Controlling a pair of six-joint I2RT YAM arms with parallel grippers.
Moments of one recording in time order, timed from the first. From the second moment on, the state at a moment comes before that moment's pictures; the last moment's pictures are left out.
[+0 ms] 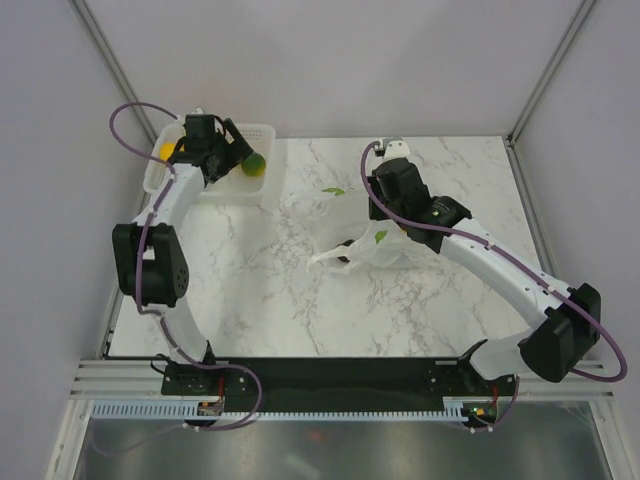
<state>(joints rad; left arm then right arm) -0.07 1.76 1.51 -0.35 0.02 -0.62 0.65 1.41 1.30 -0.48 0.32 0.35</state>
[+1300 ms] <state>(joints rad) -0.03 2.23 1.86 -0.41 0.17 -0.68 0.65 1.39 1.25 -0.47 0.31 0.35</state>
